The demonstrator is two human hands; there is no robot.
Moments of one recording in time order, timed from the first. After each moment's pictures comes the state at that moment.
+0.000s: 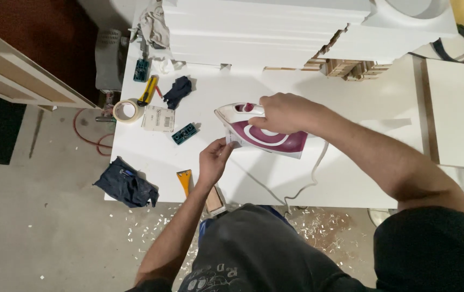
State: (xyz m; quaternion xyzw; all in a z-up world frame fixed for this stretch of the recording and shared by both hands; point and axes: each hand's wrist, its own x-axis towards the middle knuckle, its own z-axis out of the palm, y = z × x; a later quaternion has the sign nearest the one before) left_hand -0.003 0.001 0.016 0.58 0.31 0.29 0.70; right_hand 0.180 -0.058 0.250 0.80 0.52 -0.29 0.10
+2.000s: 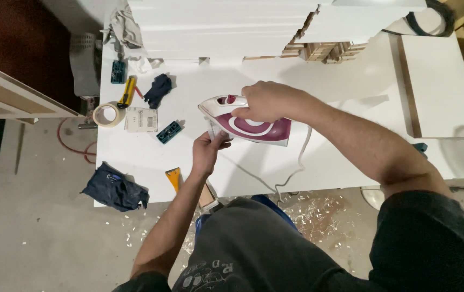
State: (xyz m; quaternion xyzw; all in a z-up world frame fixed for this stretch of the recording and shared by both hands) left_hand 0.023 -0.004 0.006 0.49 0.30 0.23 0.79; right_hand 0.197 -0.067 0.232 0.80 0.52 -0.29 0.06
